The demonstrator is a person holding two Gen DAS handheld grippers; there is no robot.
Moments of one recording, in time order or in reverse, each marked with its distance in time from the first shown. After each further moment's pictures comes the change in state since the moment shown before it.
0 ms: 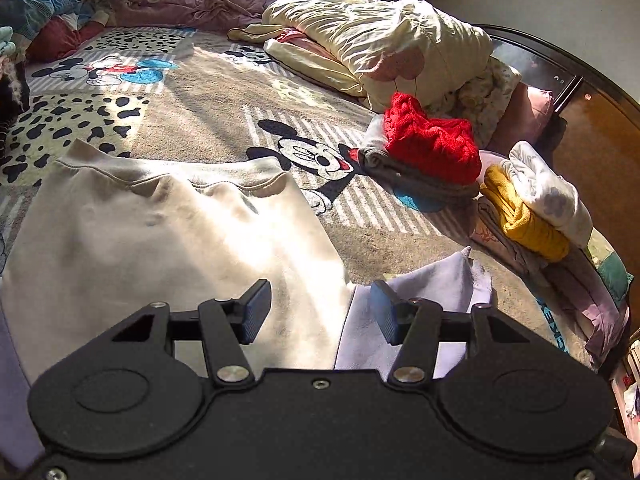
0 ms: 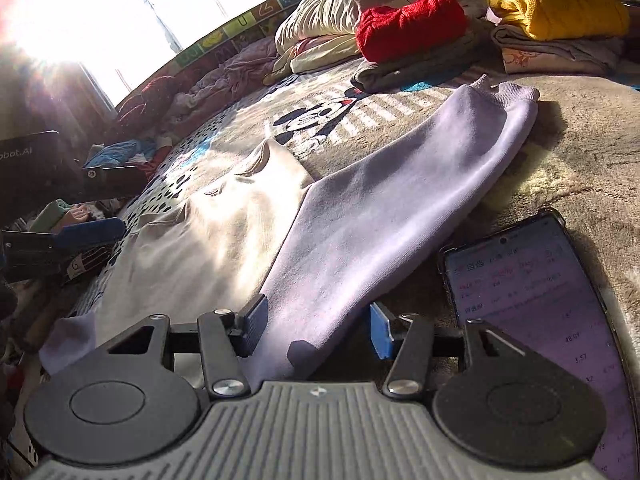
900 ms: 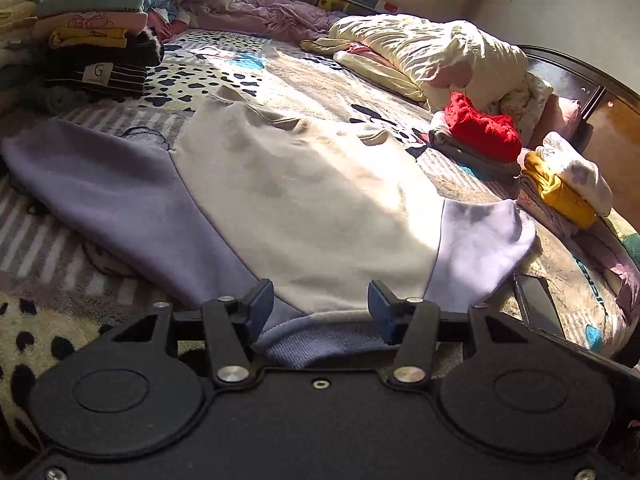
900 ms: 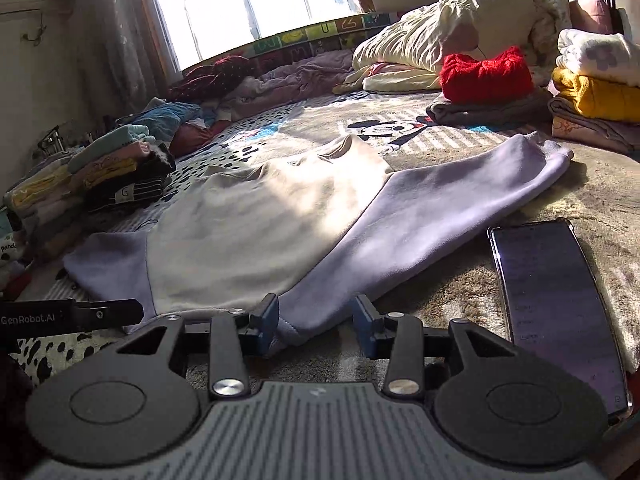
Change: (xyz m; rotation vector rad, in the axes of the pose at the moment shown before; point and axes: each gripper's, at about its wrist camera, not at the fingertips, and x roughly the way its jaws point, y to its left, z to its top) left arm -0.117 0.081 -0.125 -0.060 -0.086 0.118; right arm -0.062 0.046 -0.056 -0.248 -0.044 0.027
